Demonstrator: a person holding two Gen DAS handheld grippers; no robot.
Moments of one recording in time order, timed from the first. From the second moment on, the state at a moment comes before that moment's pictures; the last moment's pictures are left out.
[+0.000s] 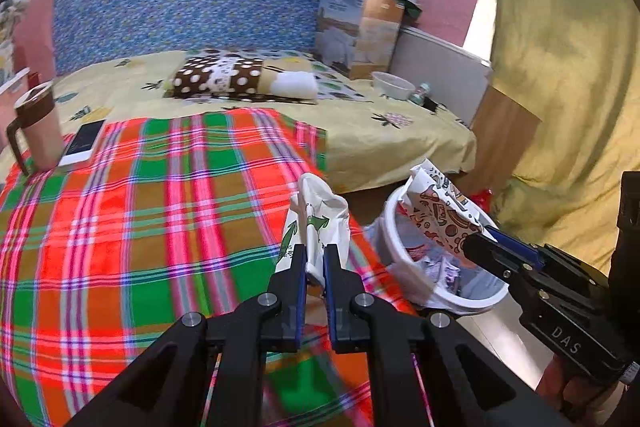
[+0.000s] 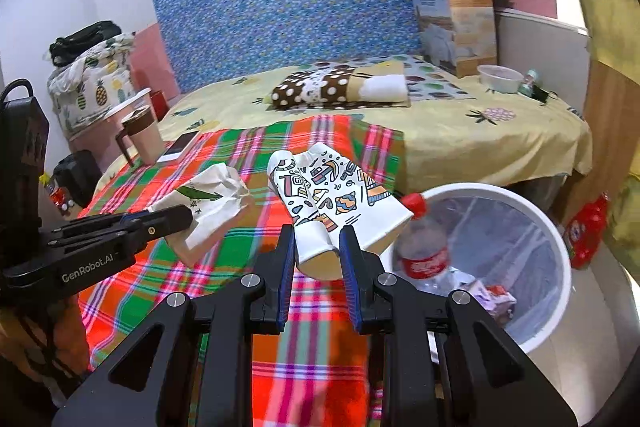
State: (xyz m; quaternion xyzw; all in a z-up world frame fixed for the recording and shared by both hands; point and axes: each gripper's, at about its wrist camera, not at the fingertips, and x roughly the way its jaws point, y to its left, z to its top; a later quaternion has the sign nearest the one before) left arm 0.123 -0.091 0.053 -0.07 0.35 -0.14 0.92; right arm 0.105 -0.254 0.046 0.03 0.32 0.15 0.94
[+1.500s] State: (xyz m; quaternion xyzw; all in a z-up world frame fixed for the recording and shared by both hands) left arm 0.192 -0.265 -0.009 0.00 0.42 -0.29 0.86; right arm 0.115 -0.366 -0.004 0.12 0.39 0.03 0.91
